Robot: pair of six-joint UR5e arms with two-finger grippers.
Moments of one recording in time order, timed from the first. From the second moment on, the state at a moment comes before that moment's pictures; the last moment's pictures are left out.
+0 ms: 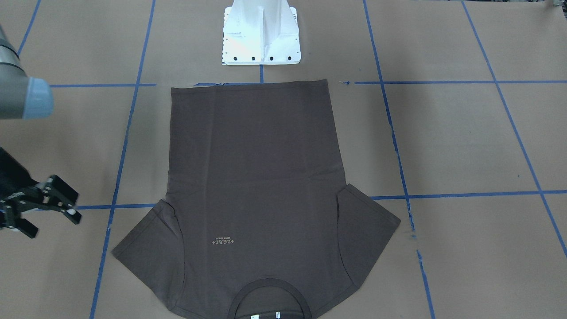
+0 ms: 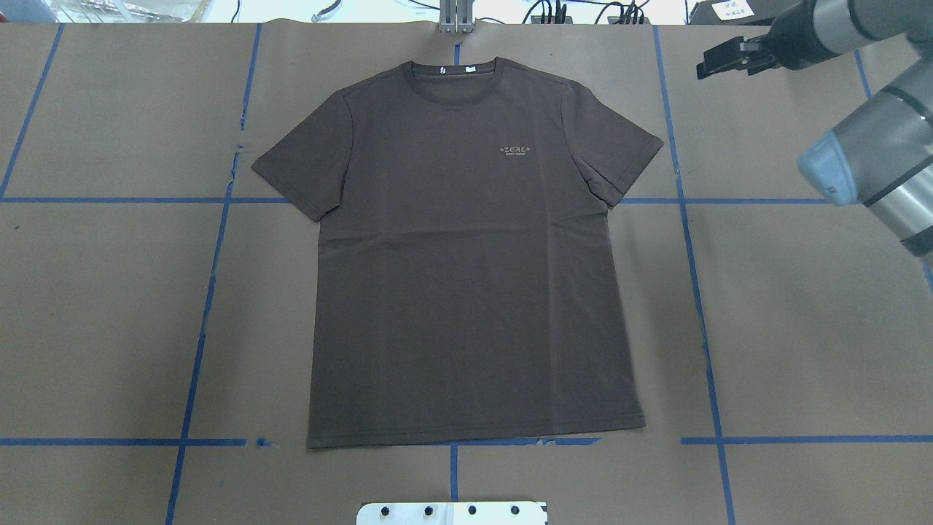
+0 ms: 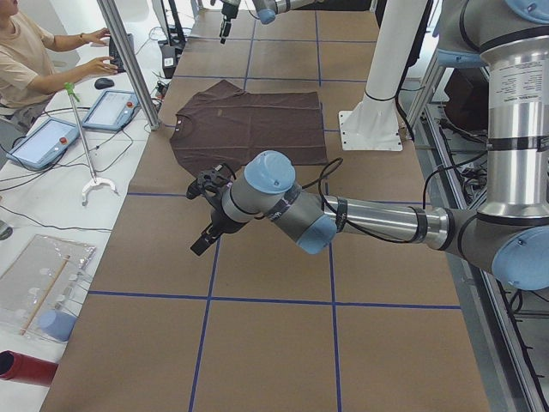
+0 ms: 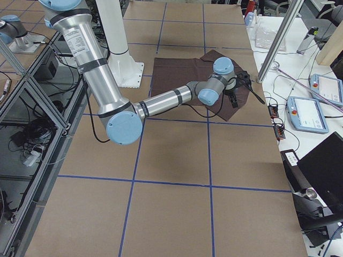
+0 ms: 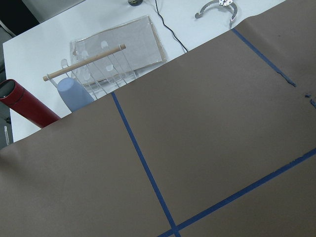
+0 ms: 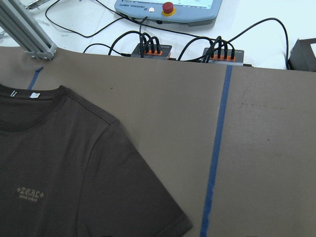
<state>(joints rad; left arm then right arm) -1.63 -1.47 -1.79 -2.18 -2.30 0.03 1.09 -1.12 1.43 -0.88 2.10 0.78</state>
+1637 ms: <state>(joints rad) -1.64 -1.46 -1.79 -2.18 -2.30 0.05 0.89 -1.04 1.12 -0.66 1.80 0.94</state>
